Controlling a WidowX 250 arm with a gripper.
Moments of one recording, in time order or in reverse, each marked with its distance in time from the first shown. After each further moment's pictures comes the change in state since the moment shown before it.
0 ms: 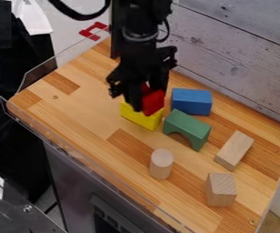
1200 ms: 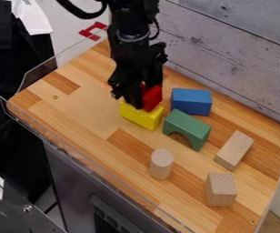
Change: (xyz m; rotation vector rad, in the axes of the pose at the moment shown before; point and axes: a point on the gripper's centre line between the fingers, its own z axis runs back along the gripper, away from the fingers) arm 0.016 -0.004 -0.012 -0.017 0.030 0.185
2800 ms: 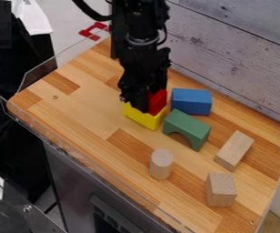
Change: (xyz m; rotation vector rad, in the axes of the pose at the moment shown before) arm -0.011 -0.005 -0.012 0.055 -0.003 0.047
